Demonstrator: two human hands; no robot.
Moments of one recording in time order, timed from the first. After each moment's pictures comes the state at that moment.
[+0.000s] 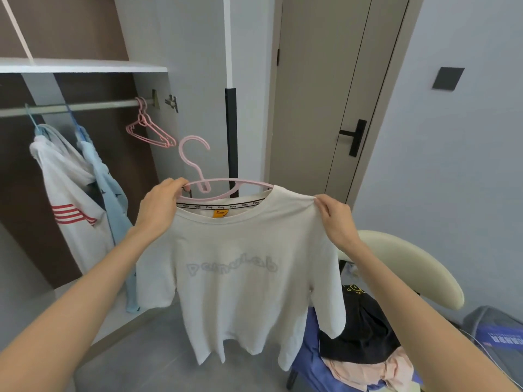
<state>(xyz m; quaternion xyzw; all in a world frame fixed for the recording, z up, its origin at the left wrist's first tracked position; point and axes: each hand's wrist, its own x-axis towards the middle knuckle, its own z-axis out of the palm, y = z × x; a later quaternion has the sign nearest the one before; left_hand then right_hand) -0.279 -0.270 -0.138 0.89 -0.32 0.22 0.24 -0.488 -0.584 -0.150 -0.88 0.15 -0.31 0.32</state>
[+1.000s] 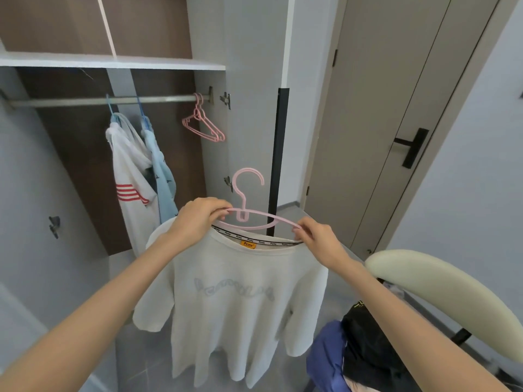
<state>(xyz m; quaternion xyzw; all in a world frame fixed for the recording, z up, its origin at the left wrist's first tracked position) -0.329 -0.243 -0.143 0.90 -0.34 0.10 0.26 -0.438 -0.515 -0.181 -0.94 0.02 -0.14 0.32</state>
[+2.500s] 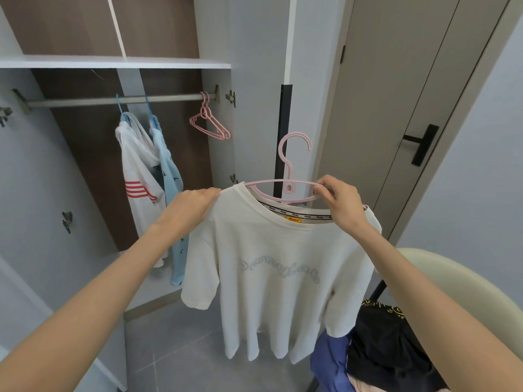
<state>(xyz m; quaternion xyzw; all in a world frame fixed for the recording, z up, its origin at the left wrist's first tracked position) -0.337 -0.233 -0.129 0.92 -0.32 0.21 0.03 -0.435 -0.538 -0.116 -0.90 0.05 -0.29 0.31</state>
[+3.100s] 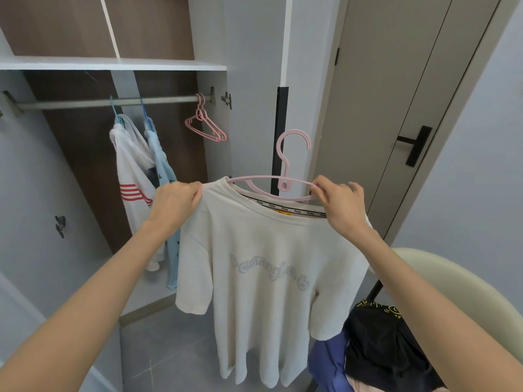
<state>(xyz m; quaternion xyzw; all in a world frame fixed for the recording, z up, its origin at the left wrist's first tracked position) -0.318 -0.219 -0.122 0.92 -0.25 0.30 0.05 -0.444 -0.530 -0.110 -0.95 0.08 -0.28 0.12</state>
